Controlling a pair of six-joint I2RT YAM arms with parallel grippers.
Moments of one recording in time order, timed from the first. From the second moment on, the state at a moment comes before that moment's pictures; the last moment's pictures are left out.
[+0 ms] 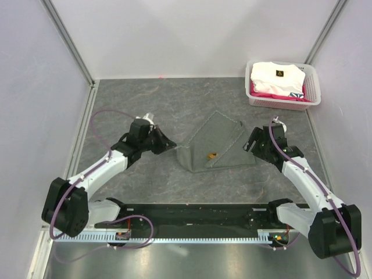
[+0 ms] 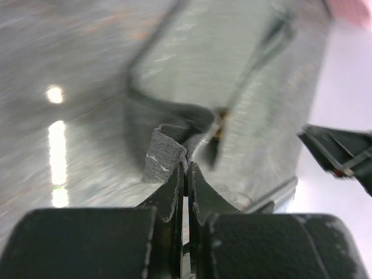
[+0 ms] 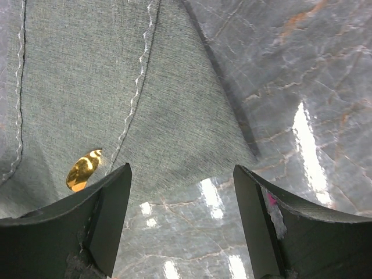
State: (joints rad) left arm -0.42 1.20 0.66 -0.13 0.24 -0.93; right arm 0.20 1.06 0.68 -0.46 0.06 0.65
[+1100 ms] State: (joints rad) left arm -0.86 1.69 1.25 -0.11 0.38 -0.88; right arm 0.20 0.79 0.63 -0.65 0.11 0.67
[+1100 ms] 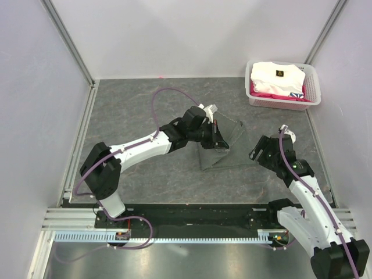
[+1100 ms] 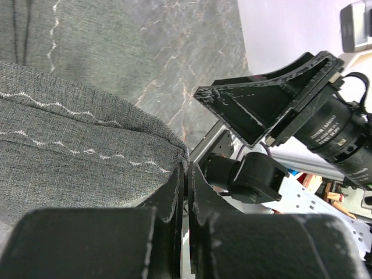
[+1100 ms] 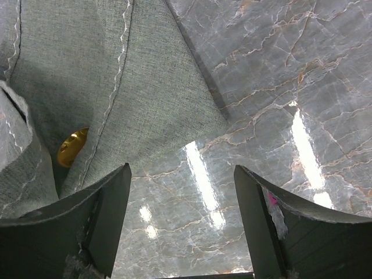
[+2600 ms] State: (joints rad) left arm -0.87 1.66 1.26 -0.11 0.37 -0.88; right arm 0.52 1.20 0.38 0.12 -0.20 1.07
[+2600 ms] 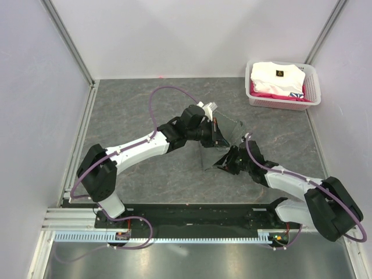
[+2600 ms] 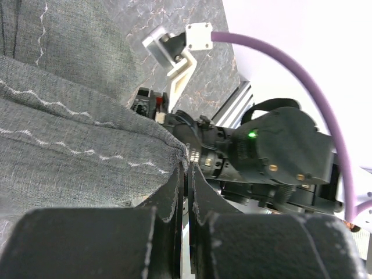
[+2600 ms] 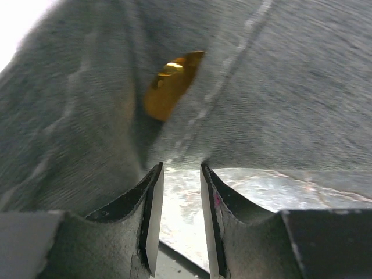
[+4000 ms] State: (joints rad) left arm -0.92 1.91 1.43 0.01 0.44 -0.91; right arm 0.41 0.72 0.54 -0.72 0.27 0.98
